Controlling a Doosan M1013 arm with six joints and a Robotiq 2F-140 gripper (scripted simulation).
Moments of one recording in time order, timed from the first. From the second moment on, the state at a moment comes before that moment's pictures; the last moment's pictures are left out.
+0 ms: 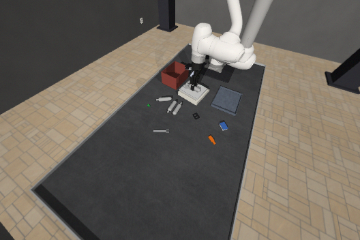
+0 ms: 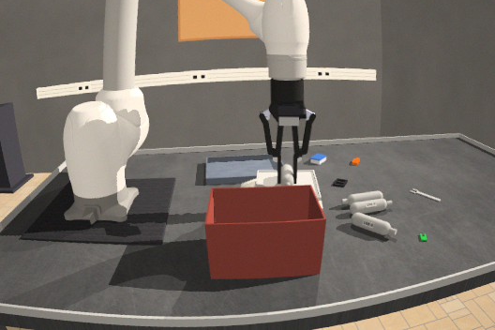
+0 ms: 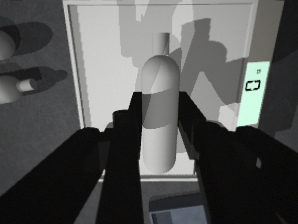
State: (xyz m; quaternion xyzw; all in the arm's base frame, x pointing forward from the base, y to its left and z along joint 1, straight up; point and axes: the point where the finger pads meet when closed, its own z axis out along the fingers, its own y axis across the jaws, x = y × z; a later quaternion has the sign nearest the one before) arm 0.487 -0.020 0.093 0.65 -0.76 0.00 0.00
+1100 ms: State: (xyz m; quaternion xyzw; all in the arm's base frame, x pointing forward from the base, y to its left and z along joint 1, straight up) arm 0.487 -0.020 0.198 0.65 -0.76 0.00 0.00
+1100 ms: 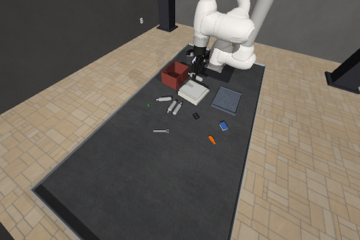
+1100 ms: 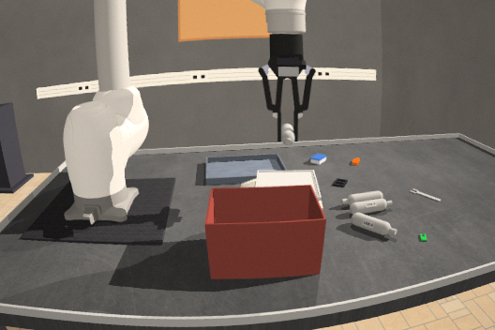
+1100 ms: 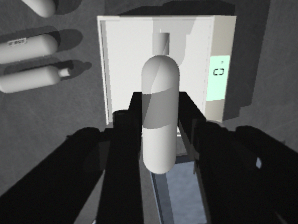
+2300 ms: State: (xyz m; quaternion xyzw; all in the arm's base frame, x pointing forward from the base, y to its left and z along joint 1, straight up) arm 0.406 -0.233 0.192 0.65 -0.76 0.00 0.00
